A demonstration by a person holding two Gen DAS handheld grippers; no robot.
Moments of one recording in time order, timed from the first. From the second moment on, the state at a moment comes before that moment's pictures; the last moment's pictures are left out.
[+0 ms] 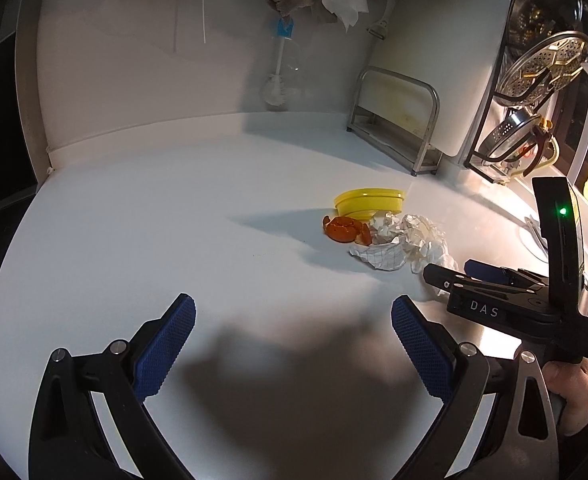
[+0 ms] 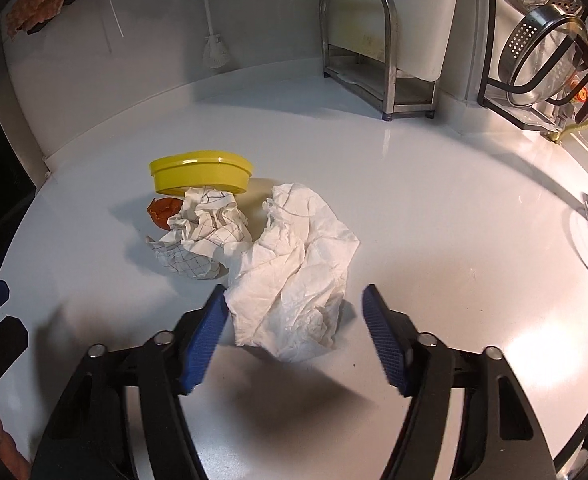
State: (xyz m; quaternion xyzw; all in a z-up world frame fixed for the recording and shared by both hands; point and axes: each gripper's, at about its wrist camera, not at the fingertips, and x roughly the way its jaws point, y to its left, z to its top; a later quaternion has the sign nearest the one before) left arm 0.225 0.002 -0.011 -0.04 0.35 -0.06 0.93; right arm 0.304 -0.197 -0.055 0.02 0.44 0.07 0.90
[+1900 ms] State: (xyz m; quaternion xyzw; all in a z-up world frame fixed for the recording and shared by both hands) left arm 0.229 -0.073 -0.025 0.03 0.39 -0.05 0.92; right arm 0.281 -0.256 -0.040 0.12 0.39 0.08 0.91
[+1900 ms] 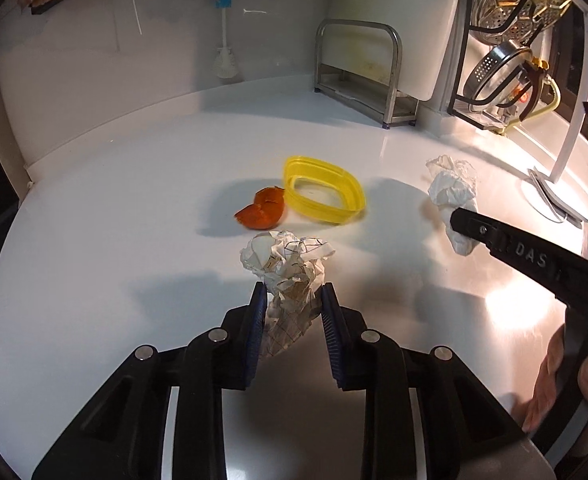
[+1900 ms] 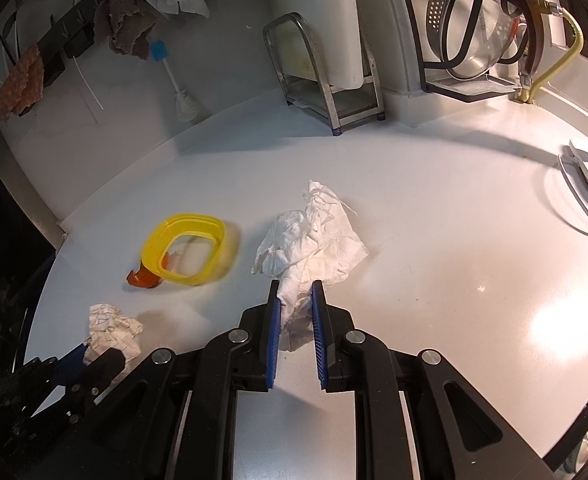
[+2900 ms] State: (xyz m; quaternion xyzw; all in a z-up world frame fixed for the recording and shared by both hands) left arm -0.003 -0.057 -0.017 0.09 0.34 -0.18 0.92; right arm -0.056 -0.214 -0.048 0.14 0.38 0.04 0.91
